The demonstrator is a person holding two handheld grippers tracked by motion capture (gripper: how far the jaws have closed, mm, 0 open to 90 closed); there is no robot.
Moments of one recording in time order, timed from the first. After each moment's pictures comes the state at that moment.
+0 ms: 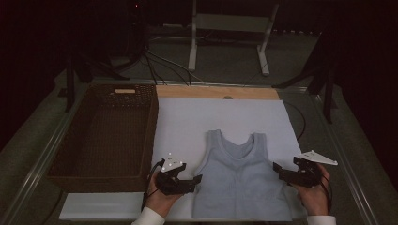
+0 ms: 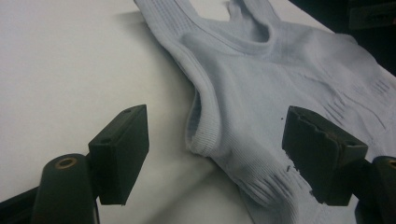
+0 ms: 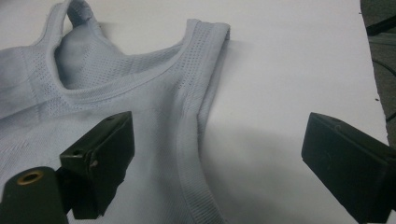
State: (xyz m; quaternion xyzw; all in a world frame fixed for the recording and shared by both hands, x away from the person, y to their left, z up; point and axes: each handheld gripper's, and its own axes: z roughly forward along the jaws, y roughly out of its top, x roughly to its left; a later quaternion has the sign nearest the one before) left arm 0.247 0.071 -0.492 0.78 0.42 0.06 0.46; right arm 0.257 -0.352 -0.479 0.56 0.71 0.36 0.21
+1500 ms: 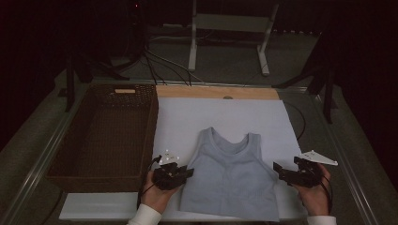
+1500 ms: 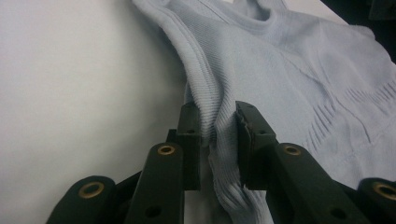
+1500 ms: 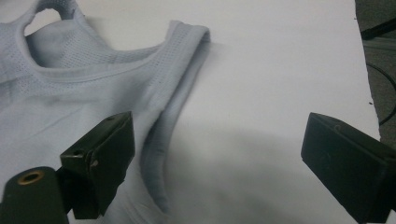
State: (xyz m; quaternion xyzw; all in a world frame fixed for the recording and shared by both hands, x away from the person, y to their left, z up) left arm 0.258 0.084 -0.488 0.78 0.45 0.04 0.43; right arm 0.256 -0.351 -0.477 0.56 0.71 0.36 0.22
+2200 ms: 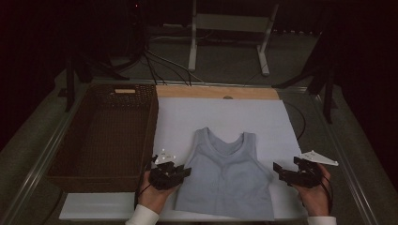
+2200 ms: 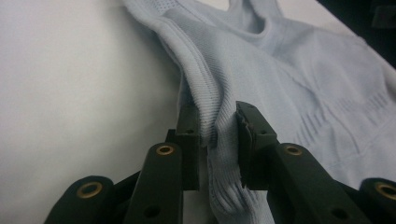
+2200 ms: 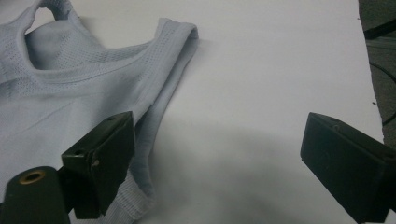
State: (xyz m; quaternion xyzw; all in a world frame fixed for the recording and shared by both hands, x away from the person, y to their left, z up) left arm 0.256 0.089 -0.481 0.77 0.45 0.04 0.44; right arm 0.255 -0.350 -0.475 0.56 0.71 0.36 0.22
